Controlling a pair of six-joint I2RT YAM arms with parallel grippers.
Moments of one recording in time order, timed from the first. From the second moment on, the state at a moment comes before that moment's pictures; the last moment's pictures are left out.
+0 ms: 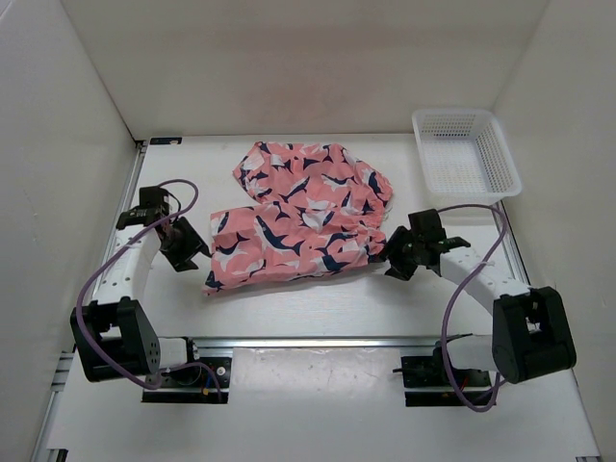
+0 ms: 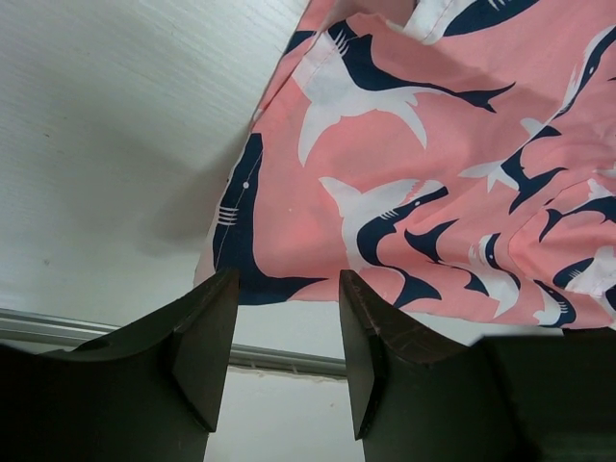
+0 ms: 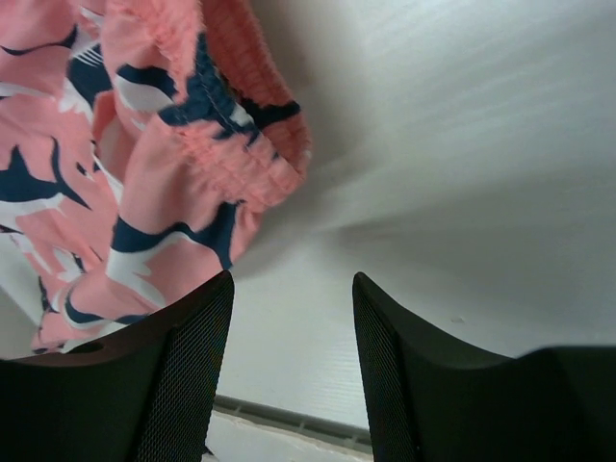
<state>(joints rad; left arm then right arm) 0.12 1.30 0.99 -0.93 0.18 -0.55 0.29 1.28 0.68 -0.43 -0.19 0.88</state>
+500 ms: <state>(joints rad) 0.12 1.28 0.99 -0.94 0.19 -0.57 0.29 1.47 0.62 -0.07 -0.26 0.96</state>
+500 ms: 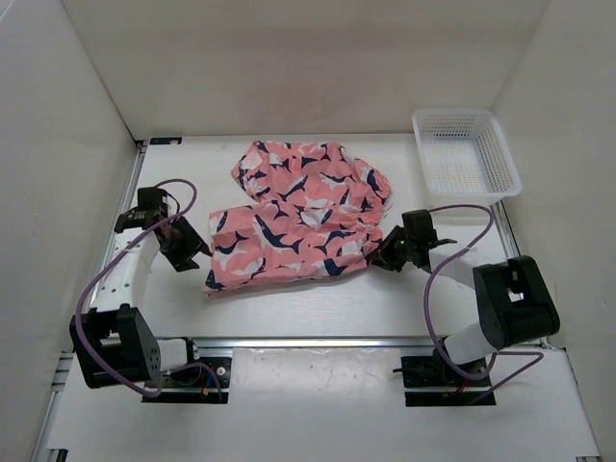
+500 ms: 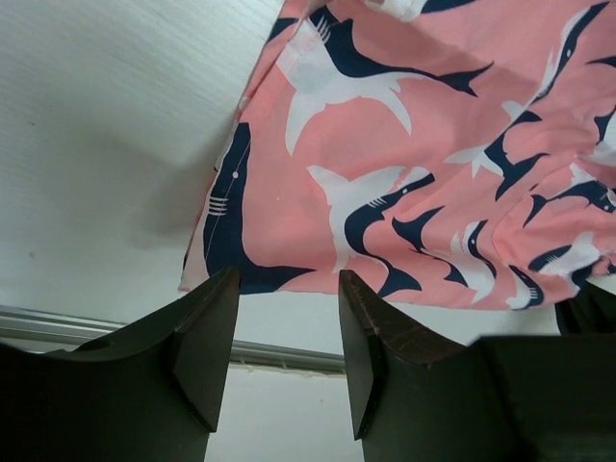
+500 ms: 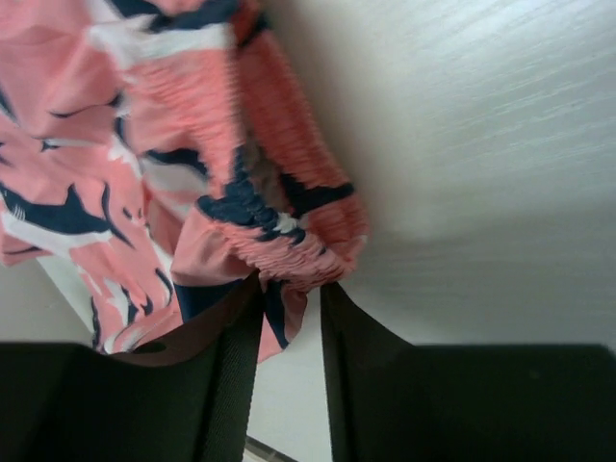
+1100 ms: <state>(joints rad) 0.10 1.00 0.67 -1.05 0.26 -0.76 0.29 1.49 0.72 -0.17 -0.21 0.93</state>
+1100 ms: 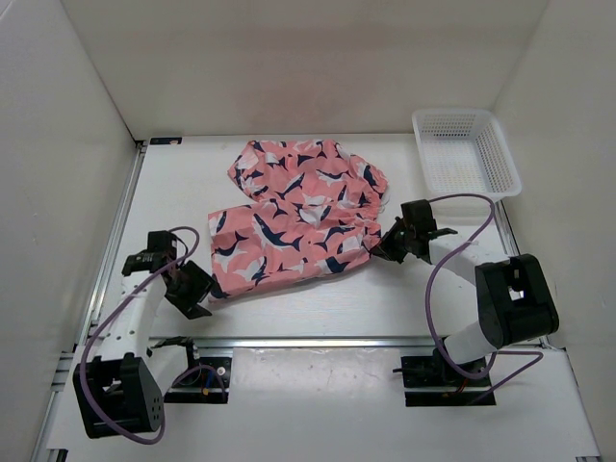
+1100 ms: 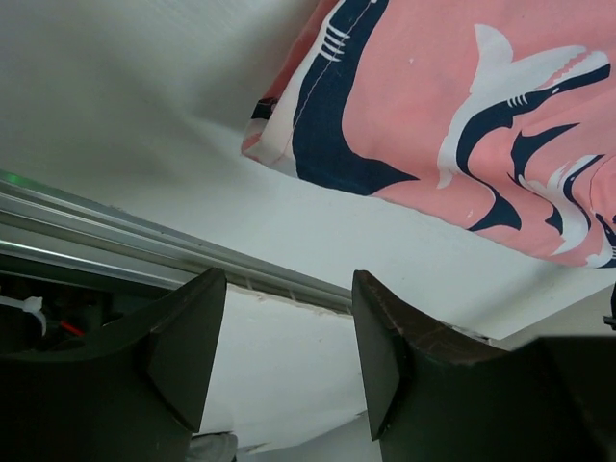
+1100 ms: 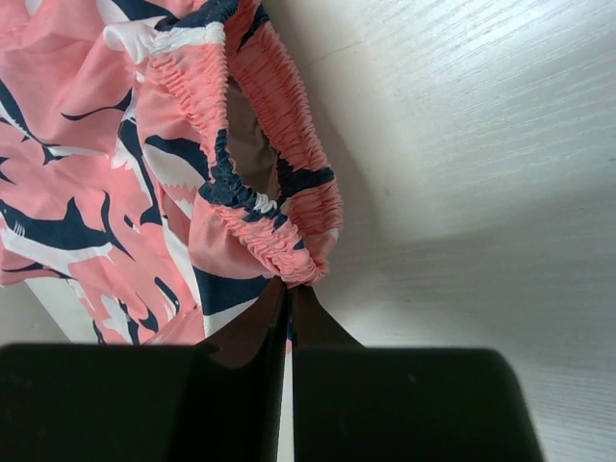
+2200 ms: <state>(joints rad) 0.00 1.30 0.58 -0.74 0.22 -0.88 0.29 1.44 0.74 -0.23 -0.17 0.93</state>
